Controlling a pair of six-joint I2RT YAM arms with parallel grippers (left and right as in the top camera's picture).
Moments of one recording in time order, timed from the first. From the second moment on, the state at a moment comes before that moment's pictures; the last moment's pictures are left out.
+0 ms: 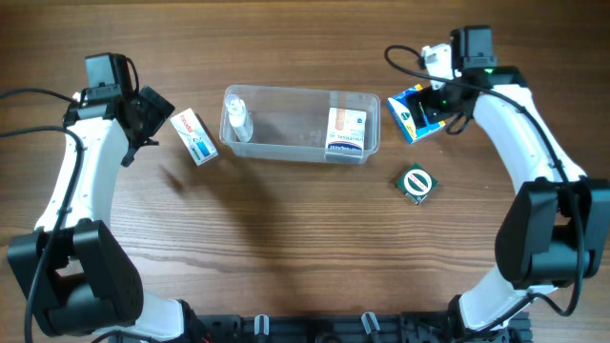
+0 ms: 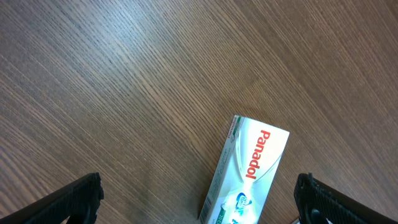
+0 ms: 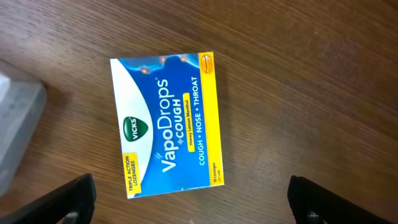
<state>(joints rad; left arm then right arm) 0.17 1.68 1.25 -0.72 -0.11 -0.72 0.02 1.85 1.41 -0.71 -0.01 -0.39</state>
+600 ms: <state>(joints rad) 0.17 1.68 1.25 -0.72 -0.11 -0.72 0.02 2.01 1.41 -0.62 -0.08 -0.44</state>
